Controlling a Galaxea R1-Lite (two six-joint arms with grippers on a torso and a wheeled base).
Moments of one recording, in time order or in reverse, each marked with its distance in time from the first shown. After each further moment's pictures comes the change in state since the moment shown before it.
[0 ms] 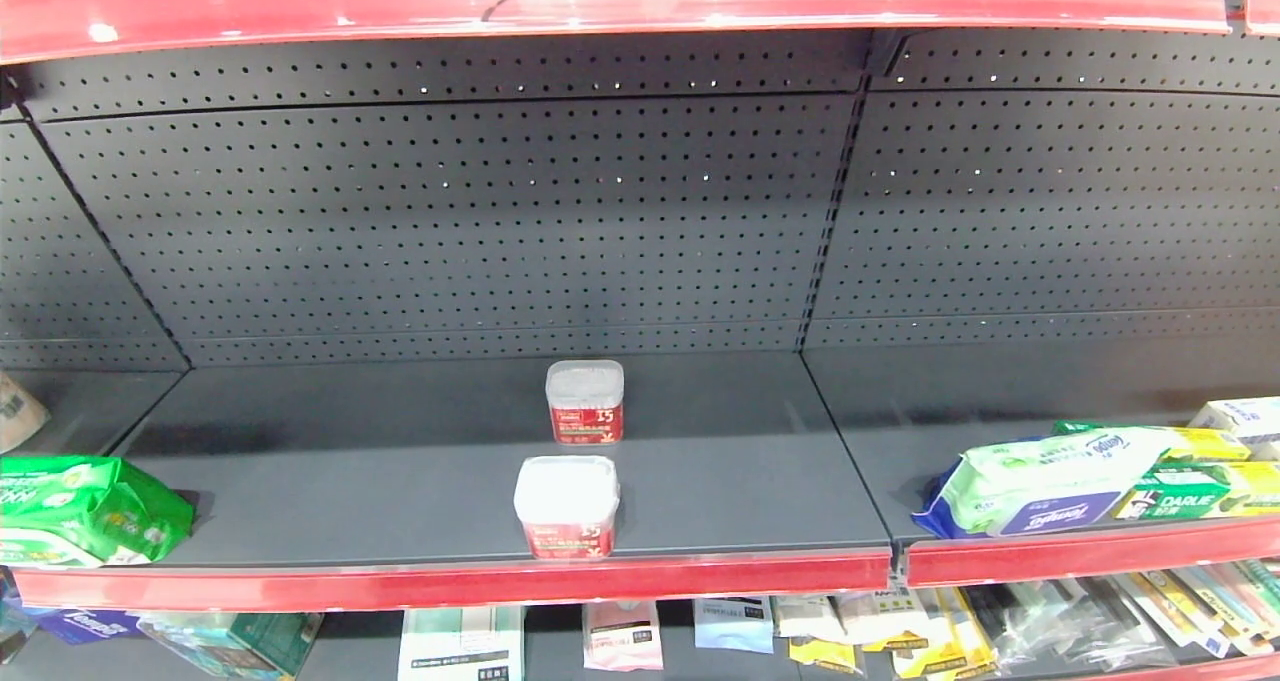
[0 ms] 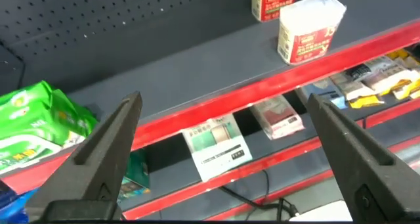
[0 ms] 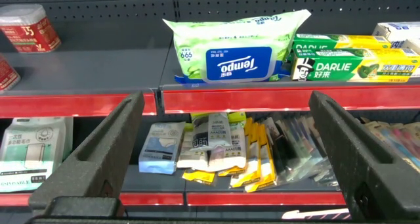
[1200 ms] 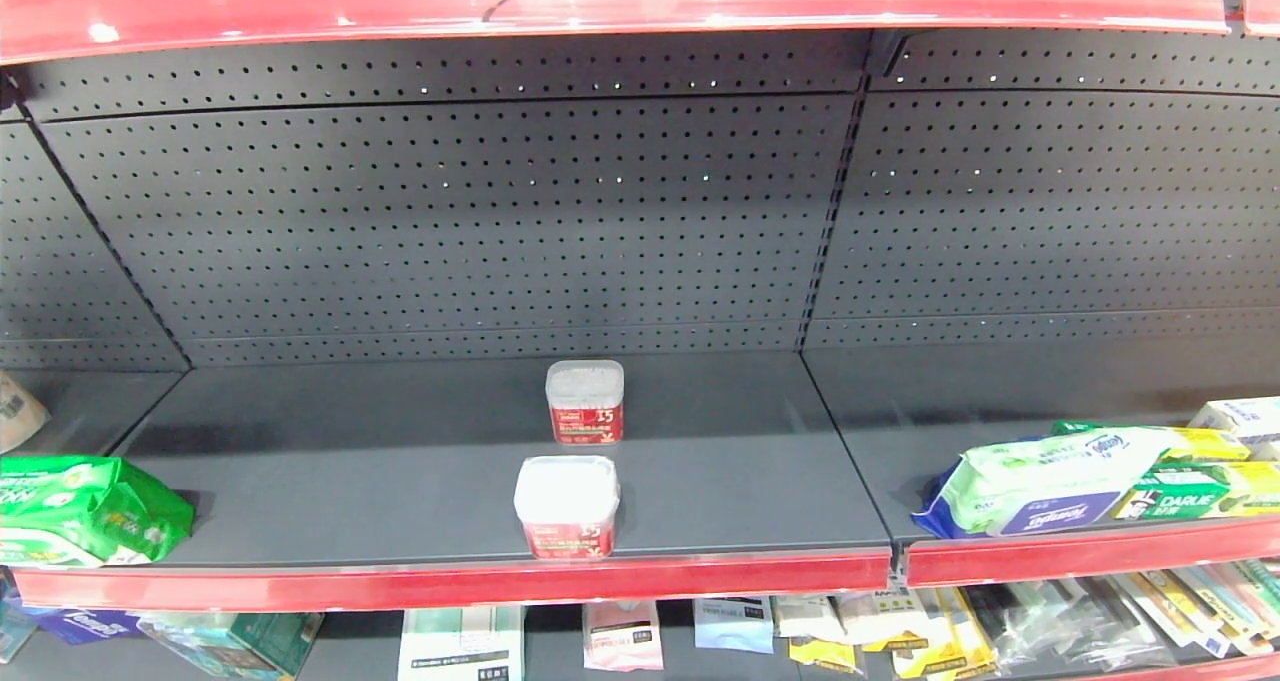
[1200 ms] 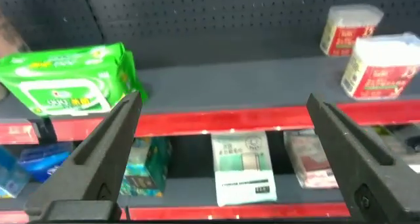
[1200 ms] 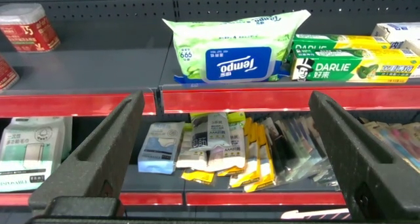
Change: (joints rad) left arm -0.037 -0.347 0.212 -0.096 0.330 -0.166; right arm 0.002 0.000 0.000 0.000 -0.004 -0.004
